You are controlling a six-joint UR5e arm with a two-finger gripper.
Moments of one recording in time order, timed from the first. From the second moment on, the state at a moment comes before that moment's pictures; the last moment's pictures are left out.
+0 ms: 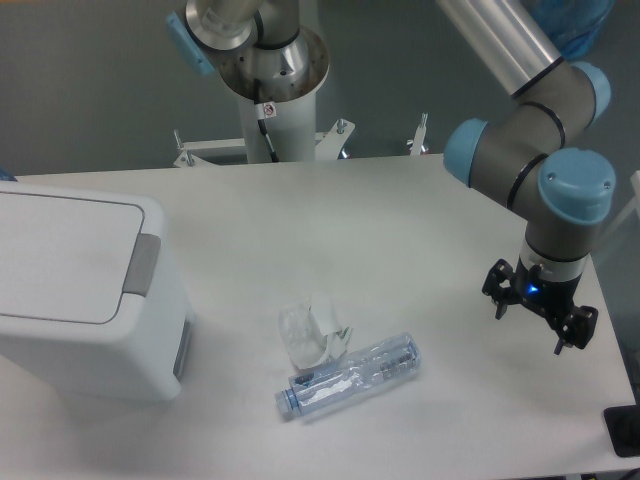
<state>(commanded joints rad) 2.73 -2.16 -1.35 -0.96 1.50 1.46</state>
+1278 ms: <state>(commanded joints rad) 2.71 -2.04 -1.49 -0.95 1.29 1.18</state>
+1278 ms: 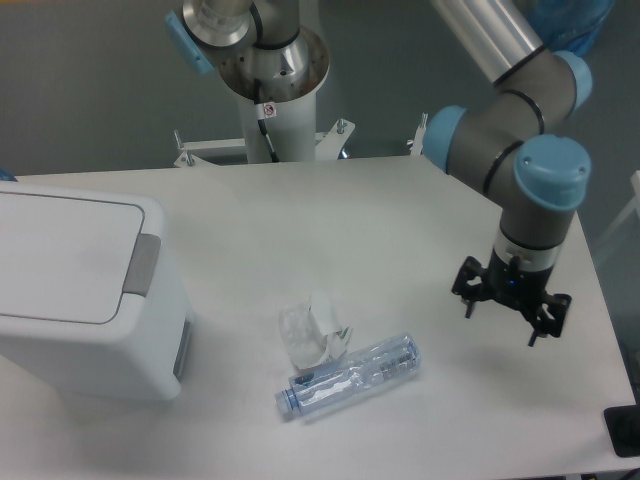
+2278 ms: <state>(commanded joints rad) 2.54 -1.86 -1.39 -1.11 1.02 0.47</state>
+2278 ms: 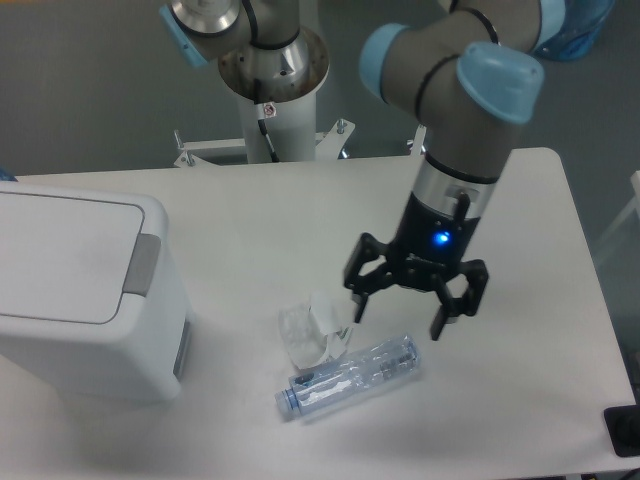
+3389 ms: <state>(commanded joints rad) 2.34 -1.73 -1.55 -1.10 1.02 0.35</state>
